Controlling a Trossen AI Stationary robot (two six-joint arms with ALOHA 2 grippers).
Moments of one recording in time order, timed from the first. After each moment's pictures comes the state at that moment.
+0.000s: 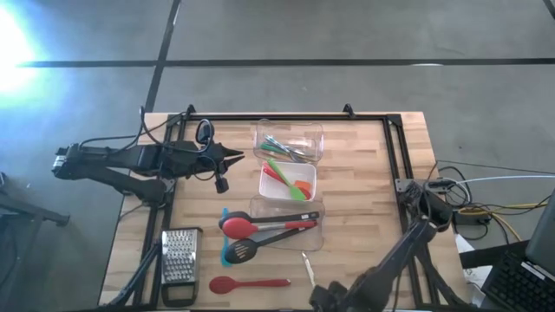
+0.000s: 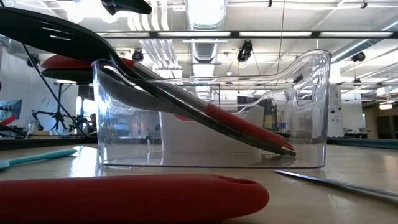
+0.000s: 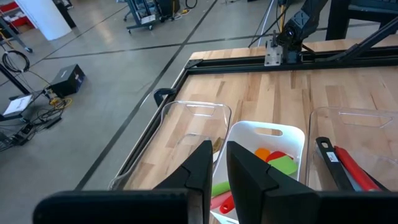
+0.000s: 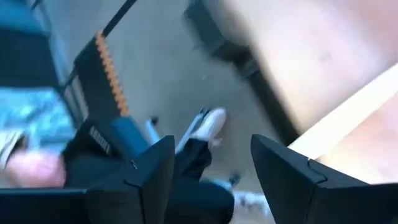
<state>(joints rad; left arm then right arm) -0.06 0.93 0.96 -0.36 -0.43 0.08 0.85 2.08 1.65 -0.51 0.15 1.44</state>
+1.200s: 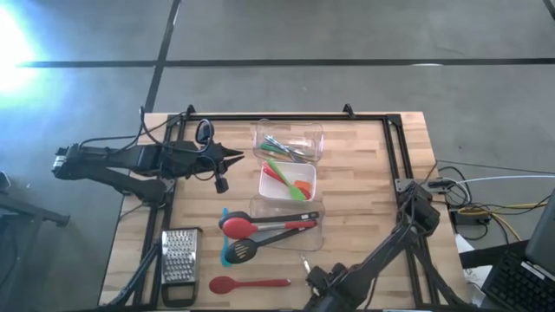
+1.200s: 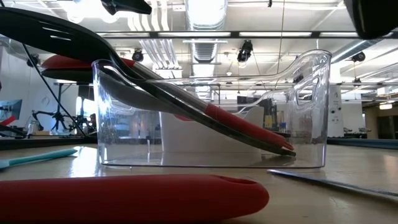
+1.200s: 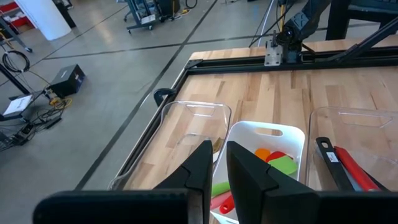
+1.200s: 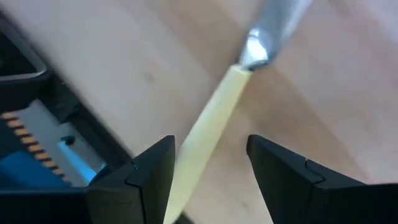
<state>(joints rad) -0.06 0.93 0.96 -0.36 -0.43 0.08 0.78 2.20 1.61 -0.76 0.11 1.55</state>
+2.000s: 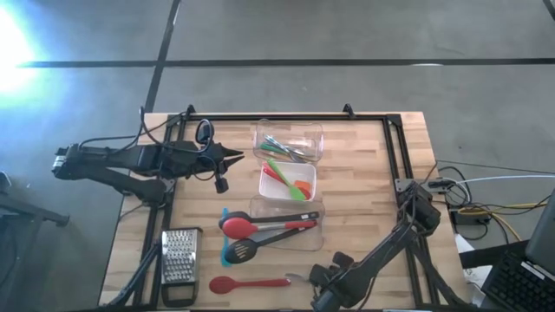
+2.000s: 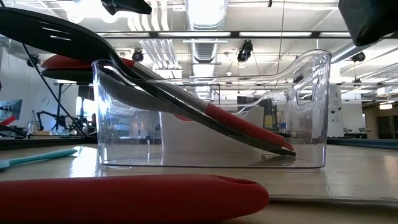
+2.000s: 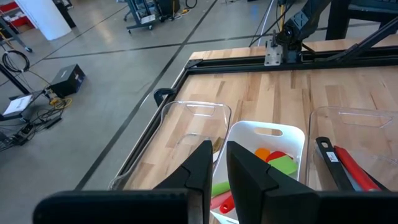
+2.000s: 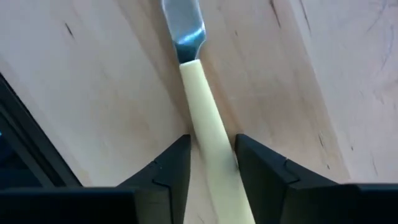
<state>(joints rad) -0.06 0.93 0.96 -0.36 -0.43 0.08 0.79 2.20 1.60 -0.92 0.04 1.26</state>
